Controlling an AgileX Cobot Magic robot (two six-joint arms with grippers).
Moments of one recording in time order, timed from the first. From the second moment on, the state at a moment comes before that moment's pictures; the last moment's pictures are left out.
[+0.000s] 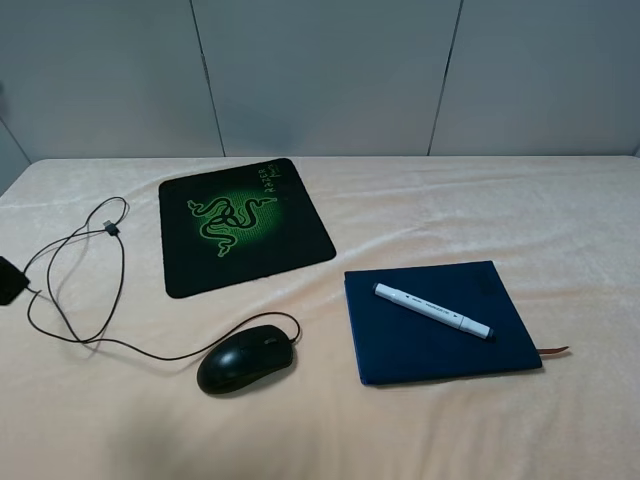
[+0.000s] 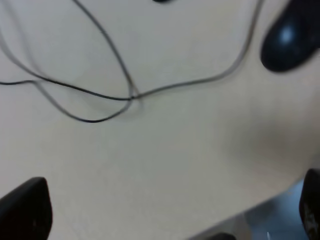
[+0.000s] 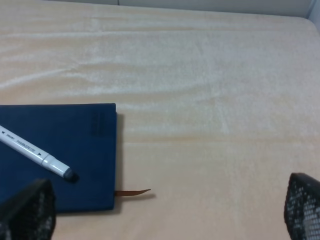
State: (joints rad) left arm -0.45 0.98 -0.91 0.10 1.15 0.10; right arm 0.01 -0.01 -0.49 0.00 1.03 -0.02
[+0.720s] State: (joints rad) left arm -0.79 1.49 -0.91 0.10 0.98 0.10; right arm 0.01 -0.01 -0.49 0.00 1.03 -0.02
